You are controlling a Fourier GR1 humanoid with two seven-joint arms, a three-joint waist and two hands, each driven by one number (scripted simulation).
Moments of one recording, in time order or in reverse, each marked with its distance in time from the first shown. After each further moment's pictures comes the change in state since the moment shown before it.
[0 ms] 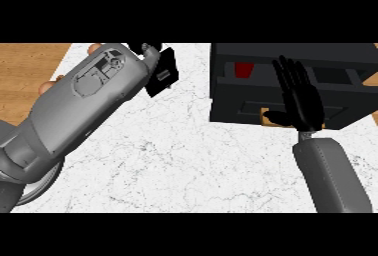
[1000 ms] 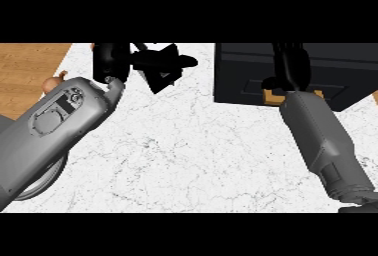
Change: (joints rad) left arm 0.252 0.151 0.006 -0.314 -0.063 -0.006 0.069; right arm -0.462 -0.018 -0.152 0.634 0.057 -0.298 0.001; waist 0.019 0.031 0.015
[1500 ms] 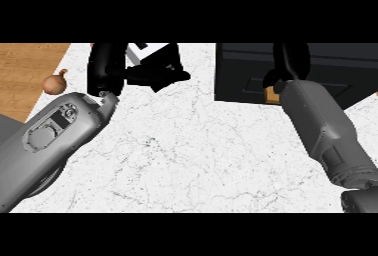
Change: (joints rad) left arm 0.097 0.020 0.007 -0.081 -0.030 -0.008 -0.018; right arm -0.136 -0.026 -0.034 0.180 0.018 -0.008 0.013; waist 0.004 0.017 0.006
